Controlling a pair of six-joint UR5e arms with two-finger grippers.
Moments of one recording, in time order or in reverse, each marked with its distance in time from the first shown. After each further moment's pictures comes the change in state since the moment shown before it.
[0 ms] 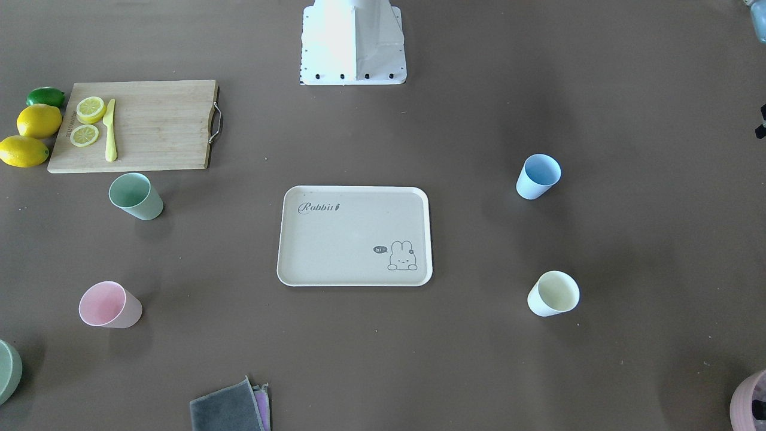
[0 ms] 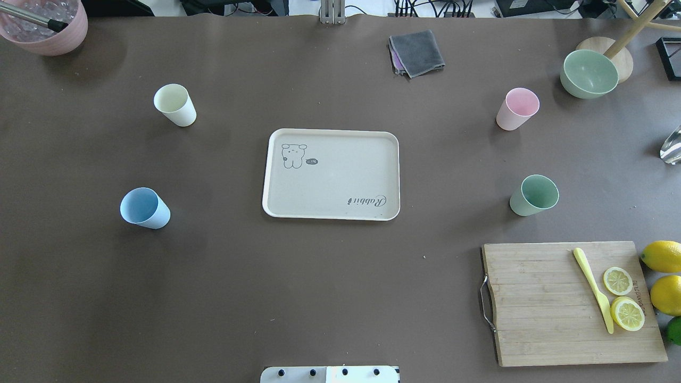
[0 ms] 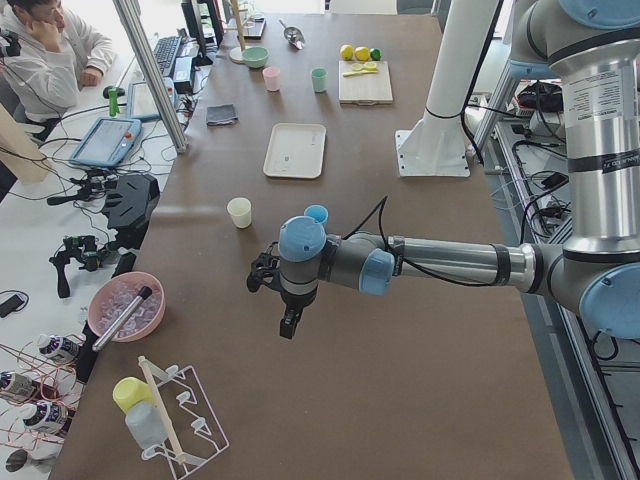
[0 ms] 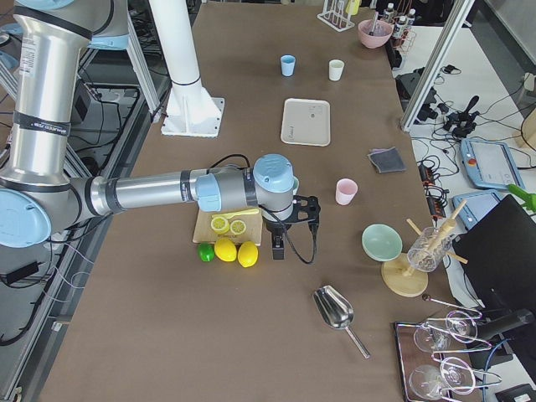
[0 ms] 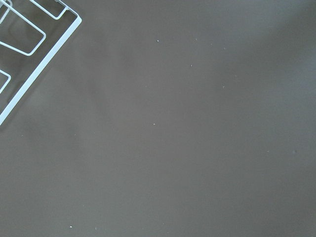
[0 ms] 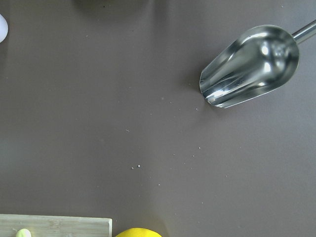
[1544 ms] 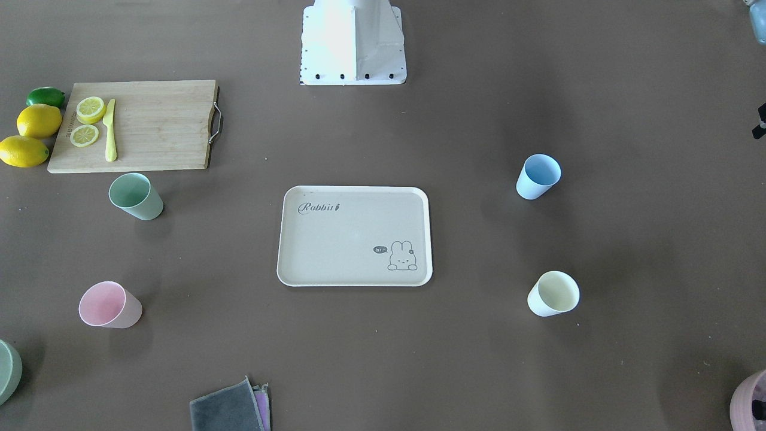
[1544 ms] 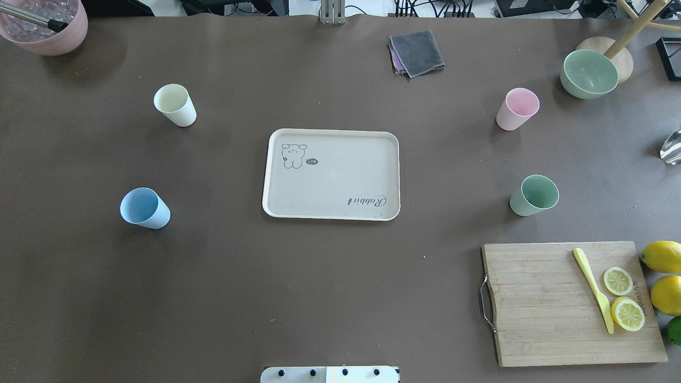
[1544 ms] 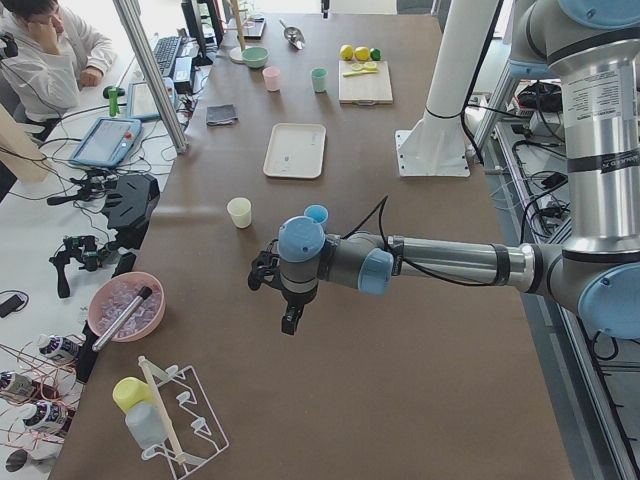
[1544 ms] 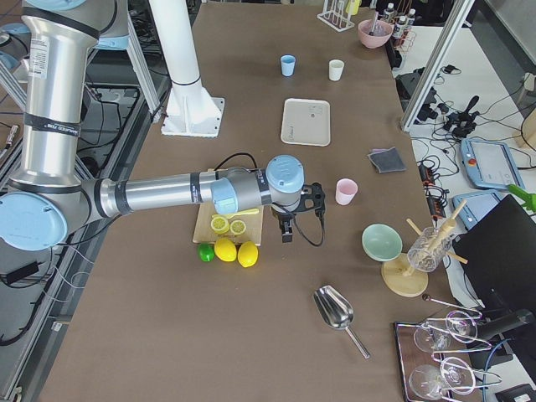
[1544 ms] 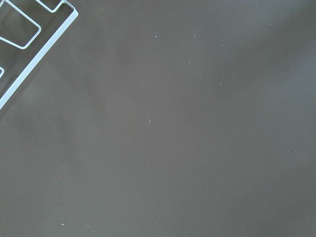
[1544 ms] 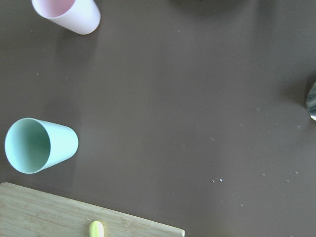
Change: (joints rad) left arm 0.007 -0.006 -0.002 0.004 -0.078 -0.013; right arm -0.110 0.061 -0.060 0.126 0.190 0.014
